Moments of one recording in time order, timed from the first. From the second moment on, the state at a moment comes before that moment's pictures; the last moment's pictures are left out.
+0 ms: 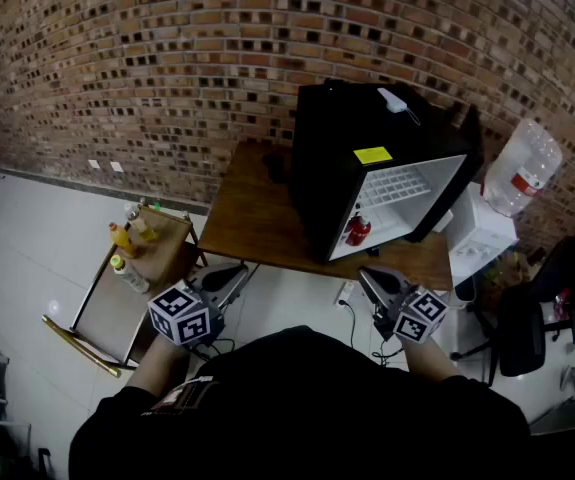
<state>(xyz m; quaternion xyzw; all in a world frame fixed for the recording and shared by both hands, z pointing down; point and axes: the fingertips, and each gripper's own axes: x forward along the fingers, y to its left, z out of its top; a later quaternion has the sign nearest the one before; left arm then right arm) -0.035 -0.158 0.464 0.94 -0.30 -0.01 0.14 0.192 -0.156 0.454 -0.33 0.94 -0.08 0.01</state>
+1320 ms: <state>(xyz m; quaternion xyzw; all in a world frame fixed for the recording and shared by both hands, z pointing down) -0.537 -0.066 0.643 0.73 -0.65 -0.04 0.21 -0.476 -0.276 0.698 0.05 0.98 -0.05 -0.17</state>
